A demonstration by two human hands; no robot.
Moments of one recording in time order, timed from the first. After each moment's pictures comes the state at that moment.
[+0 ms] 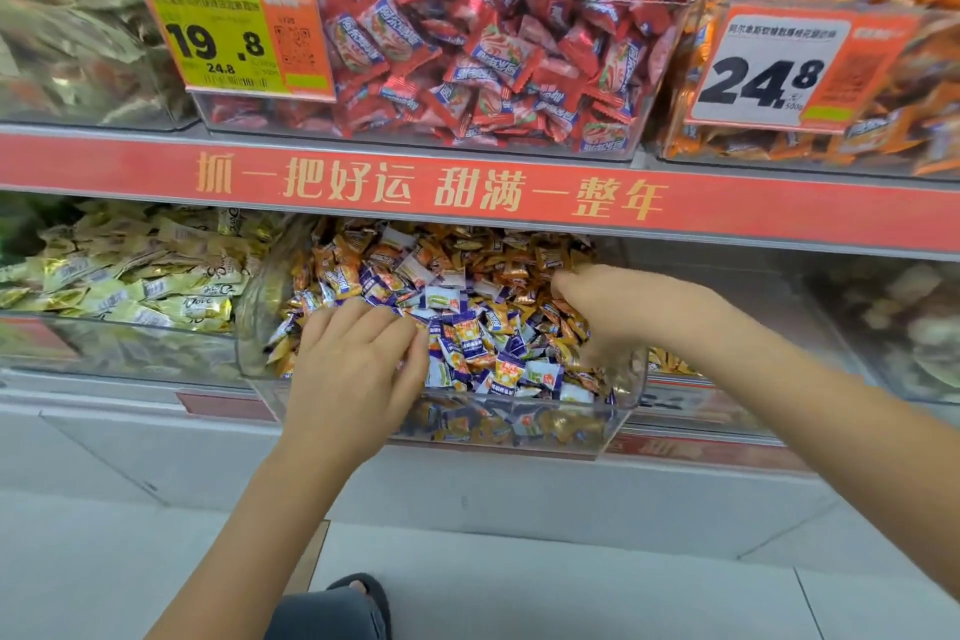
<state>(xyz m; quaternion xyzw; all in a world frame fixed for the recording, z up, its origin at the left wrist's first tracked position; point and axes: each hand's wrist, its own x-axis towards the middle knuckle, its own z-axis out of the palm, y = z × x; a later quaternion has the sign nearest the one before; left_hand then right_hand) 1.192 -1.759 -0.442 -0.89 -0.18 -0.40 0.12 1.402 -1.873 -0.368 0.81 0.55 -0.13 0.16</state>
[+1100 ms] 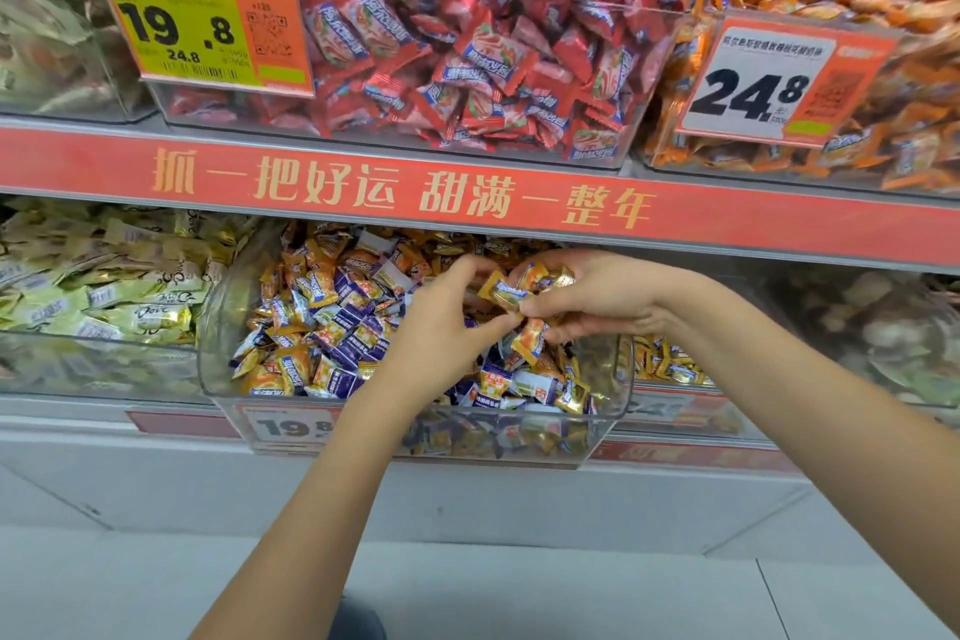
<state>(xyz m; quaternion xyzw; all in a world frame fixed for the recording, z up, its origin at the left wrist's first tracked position) 1.273 -1.766 -0.429 -0.87 -0.19 -0.25 -0.39 1.418 -1.871 -0.370 0.68 0.33 -0.50 -0.41</state>
